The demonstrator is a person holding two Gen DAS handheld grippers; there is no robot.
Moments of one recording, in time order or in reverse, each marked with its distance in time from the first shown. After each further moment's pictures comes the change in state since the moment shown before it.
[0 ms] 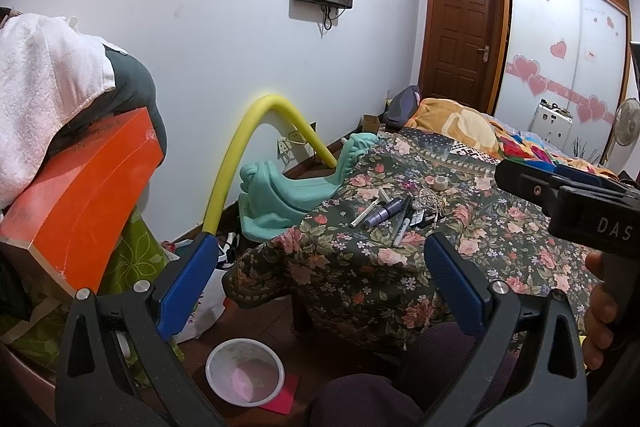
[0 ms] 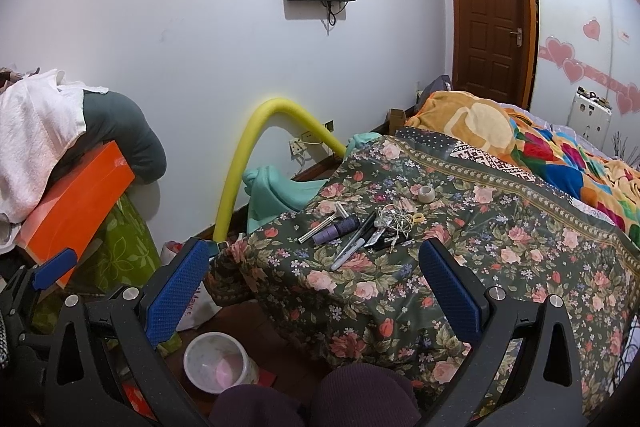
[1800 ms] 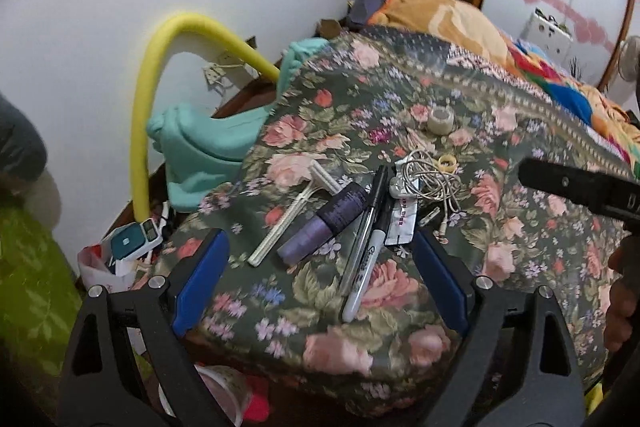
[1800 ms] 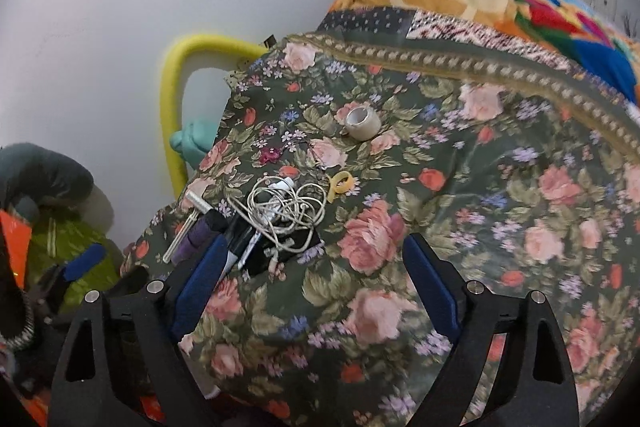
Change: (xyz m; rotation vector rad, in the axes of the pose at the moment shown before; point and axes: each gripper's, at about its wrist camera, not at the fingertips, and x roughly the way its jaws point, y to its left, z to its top) left arm 0.292 -0.115 0.029 0.138 0.378 -0.098; right arm 0.225 -0.199 0.008 0.296 0.372 0.070
